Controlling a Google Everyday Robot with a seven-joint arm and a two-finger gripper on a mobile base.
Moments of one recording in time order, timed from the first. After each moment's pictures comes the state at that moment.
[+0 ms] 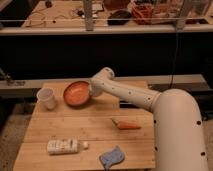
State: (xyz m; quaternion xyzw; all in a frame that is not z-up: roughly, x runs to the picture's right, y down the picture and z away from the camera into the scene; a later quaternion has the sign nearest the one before) arm -0.071 0.030 0.940 -0.05 -0.22 -0.54 0.81
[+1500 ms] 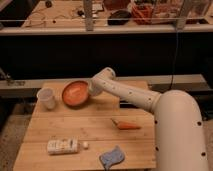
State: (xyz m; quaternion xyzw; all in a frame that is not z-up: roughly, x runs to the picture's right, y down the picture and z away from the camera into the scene) arm -0.079 0.025 0.940 -0.02 -0.24 -0.55 0.80
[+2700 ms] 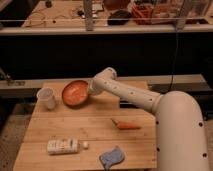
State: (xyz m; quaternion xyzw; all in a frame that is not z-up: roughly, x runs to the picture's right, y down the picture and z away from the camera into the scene) arm -0.082 0.019 0.940 0.00 -0.25 -0.56 0.79
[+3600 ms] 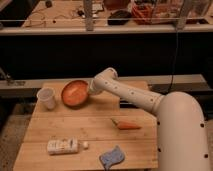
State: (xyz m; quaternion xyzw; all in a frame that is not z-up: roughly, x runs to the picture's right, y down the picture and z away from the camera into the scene) arm -0.082 0.018 0.937 0.01 -0.25 -0.56 0.79
